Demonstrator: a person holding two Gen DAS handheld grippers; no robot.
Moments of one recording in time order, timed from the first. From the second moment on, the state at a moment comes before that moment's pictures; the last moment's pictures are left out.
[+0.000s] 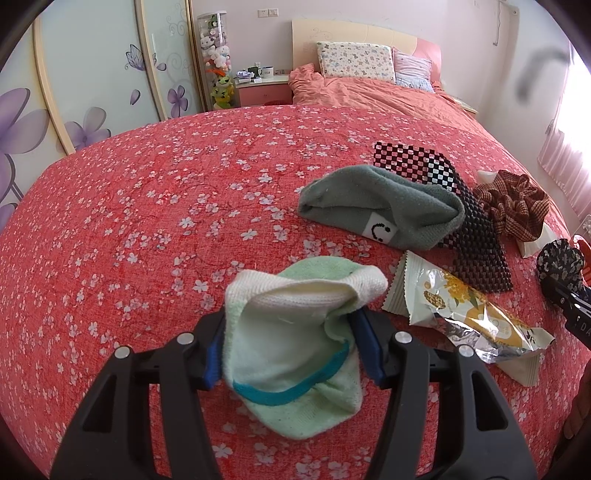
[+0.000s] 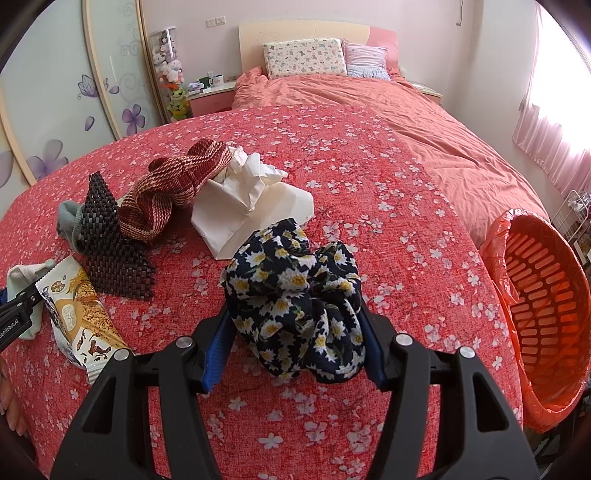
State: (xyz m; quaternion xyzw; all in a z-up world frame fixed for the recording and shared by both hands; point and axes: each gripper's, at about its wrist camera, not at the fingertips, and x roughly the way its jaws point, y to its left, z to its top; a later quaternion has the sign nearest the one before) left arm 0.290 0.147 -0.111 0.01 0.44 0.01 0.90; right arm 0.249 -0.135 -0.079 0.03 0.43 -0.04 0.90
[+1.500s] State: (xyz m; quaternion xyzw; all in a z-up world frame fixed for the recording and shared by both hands) left arm 0.211 -0.022 0.011 -0.03 0.35 -0.22 0.91; right arm 0.137 -0.277 0.015 0.13 0.31 -0.10 0.94
